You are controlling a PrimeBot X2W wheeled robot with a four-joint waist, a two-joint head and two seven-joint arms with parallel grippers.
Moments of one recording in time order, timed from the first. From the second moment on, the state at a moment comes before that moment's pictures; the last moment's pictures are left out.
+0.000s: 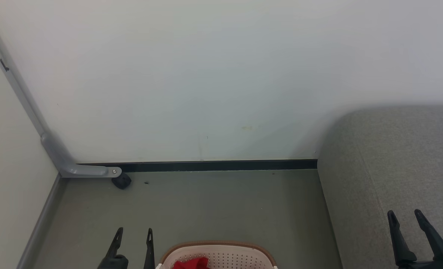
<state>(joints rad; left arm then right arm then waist) -0.08 0.05 -0.21 0.38 -0.16 0.12 -0.25 -0.08 -0.34 0.16 0.32 0.44 0.07 -0.25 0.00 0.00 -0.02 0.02</state>
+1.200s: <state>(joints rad) -0.24 0.05 -0.55 0.56 -0.45 0.12 -0.25 -0.13 -0.41 0.08 0.07 0.44 0.12 -0.25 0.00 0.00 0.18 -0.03</state>
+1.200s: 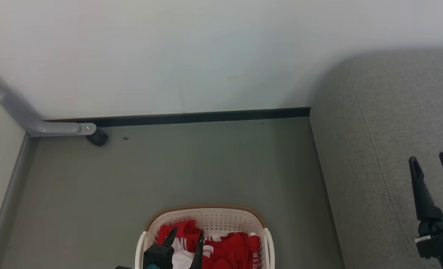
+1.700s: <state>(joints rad) -0.43 0.05 -0.70 0.68 -0.62 0.12 -0.22 -0.23 -0.49 0.06 -0.07 0.54 0.12 -0.25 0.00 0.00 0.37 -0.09</state>
